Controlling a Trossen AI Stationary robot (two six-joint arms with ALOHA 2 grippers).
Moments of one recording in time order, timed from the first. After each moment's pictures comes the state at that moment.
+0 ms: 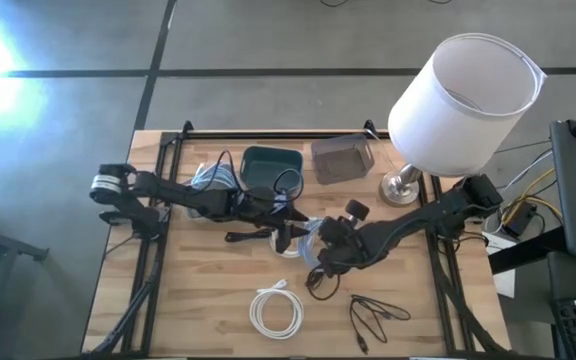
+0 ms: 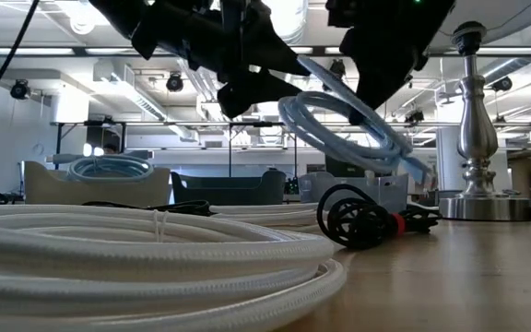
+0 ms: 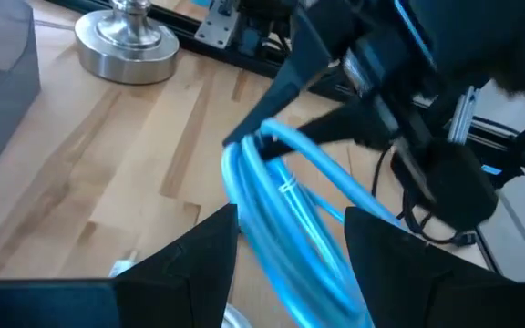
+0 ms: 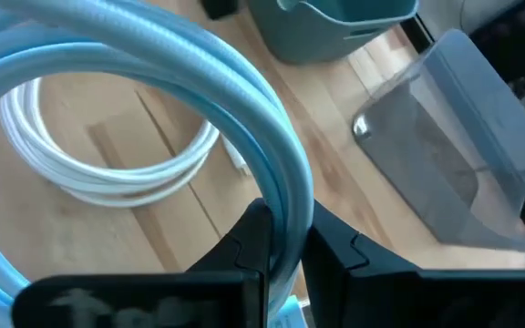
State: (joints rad) left arm -0.03 1.59 0.96 0.28 0.05 -0.34; right arm 0.37 1.75 1.30 -0.95 0.74 0.78
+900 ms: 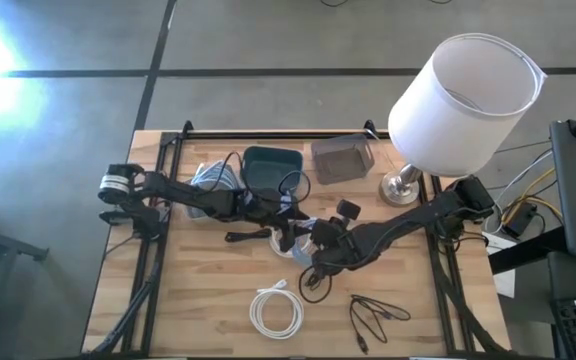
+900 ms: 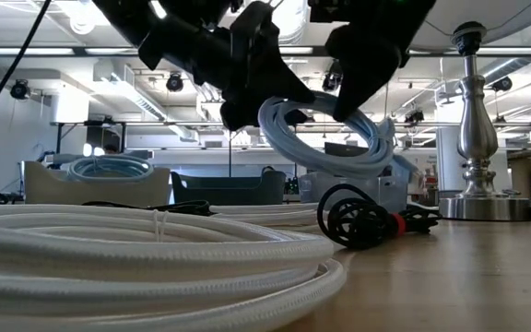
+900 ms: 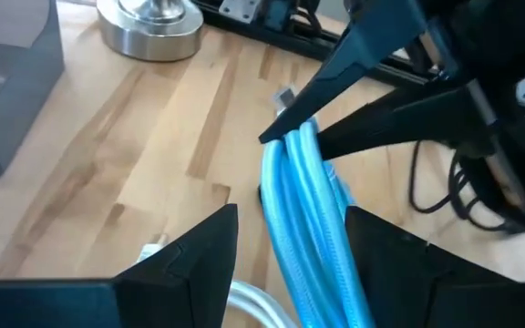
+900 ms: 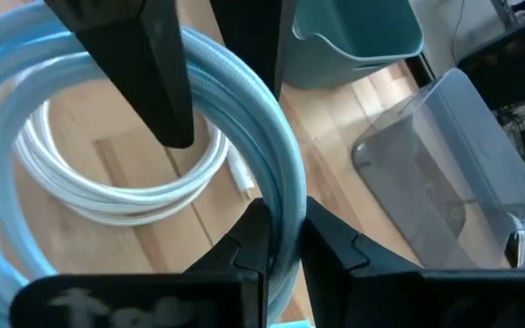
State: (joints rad) left arm -0.01 1.66 0.98 0.25 0.02 -0.31; right arm 0.36 1.80 1.38 -0.95 0.76 0.67
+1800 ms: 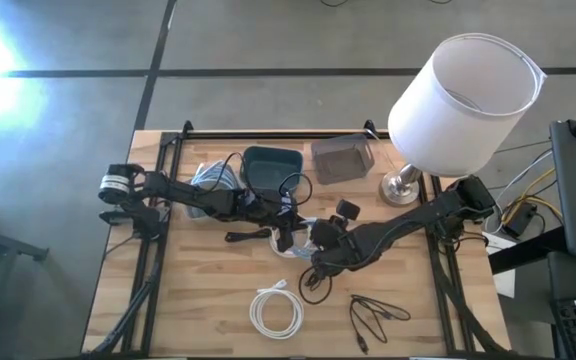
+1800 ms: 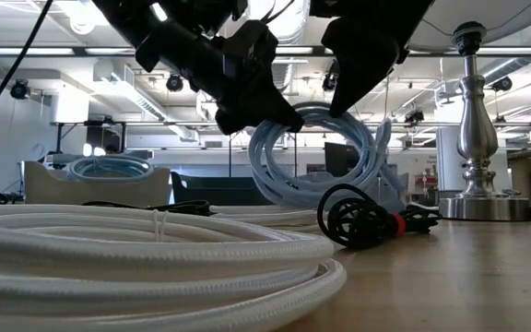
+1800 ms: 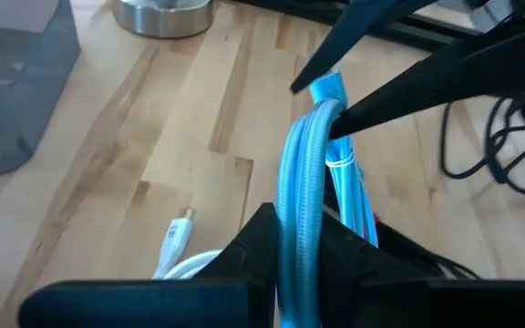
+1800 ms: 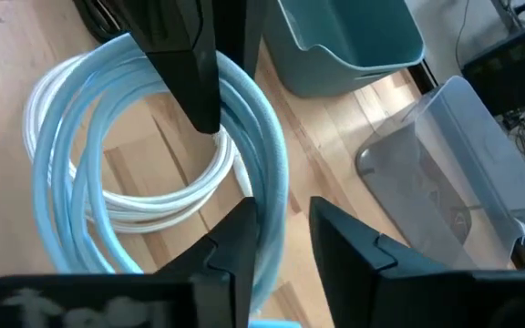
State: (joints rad) left arm -0.01 1.66 0.98 0.18 0.00 -0.24; right arm 0.36 1.80 1.38 -0.94 0.76 0.67
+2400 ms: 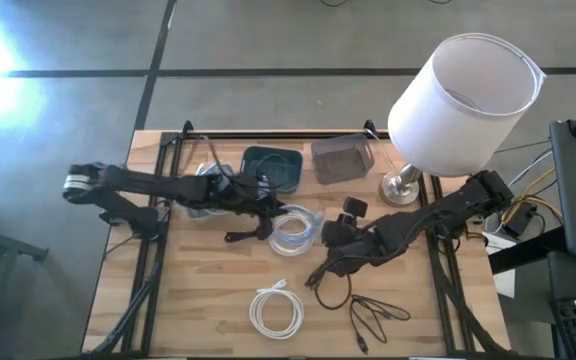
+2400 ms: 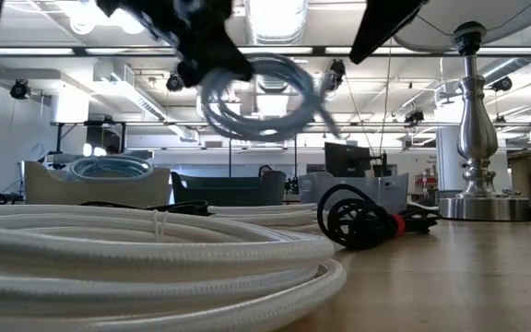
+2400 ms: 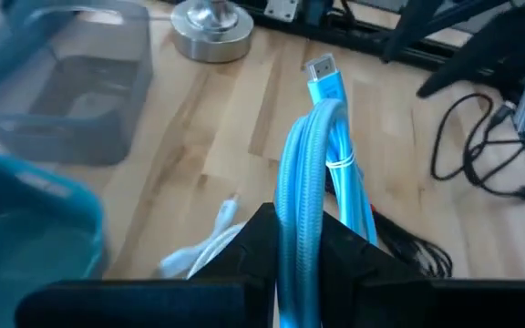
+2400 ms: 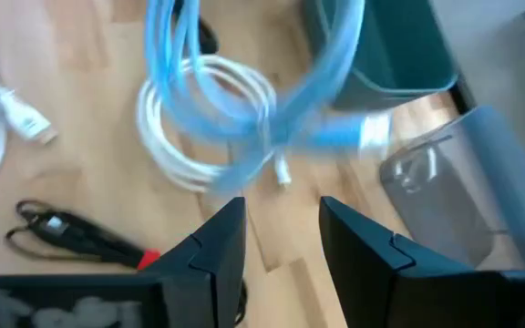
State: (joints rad) left arm 0.02 1.34 0.98 -0.16 -0.06 -0.23; right arm 0.41 1.64 1.44 -1.02 0.61 0.55
